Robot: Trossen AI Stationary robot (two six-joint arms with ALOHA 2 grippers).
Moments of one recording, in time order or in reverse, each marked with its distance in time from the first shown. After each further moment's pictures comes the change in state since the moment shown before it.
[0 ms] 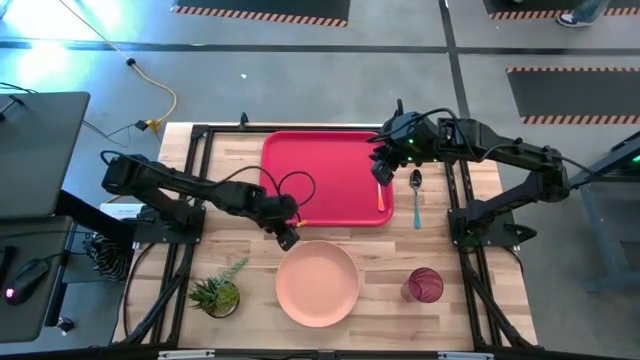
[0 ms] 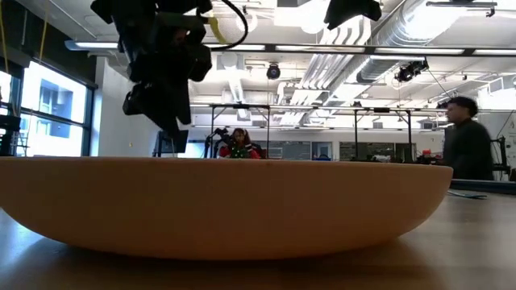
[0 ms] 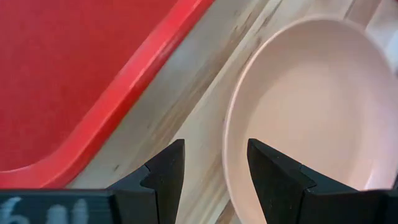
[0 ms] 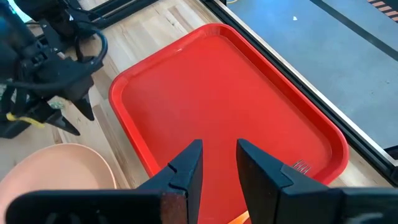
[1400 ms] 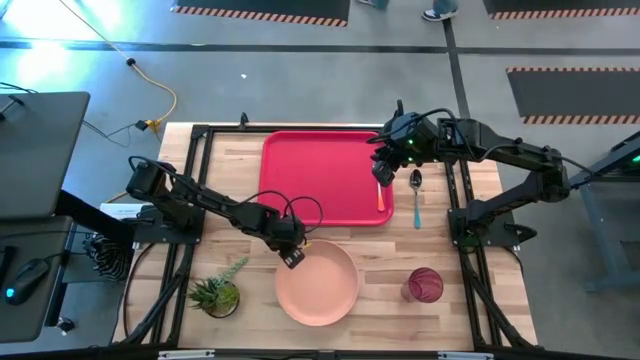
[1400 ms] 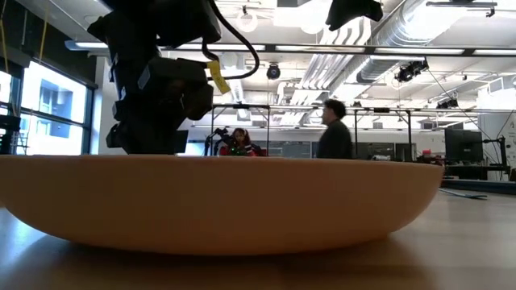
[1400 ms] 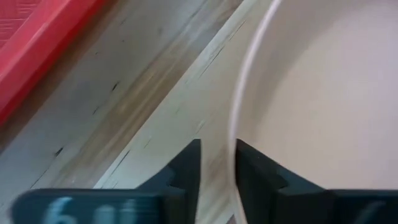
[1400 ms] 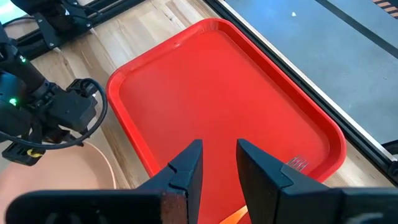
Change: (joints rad) left arm -0.107 0.212 0.000 0.078 -0.012 -0.132; right arm 0.000 0.000 0.000 -0.019 0.001 0.003
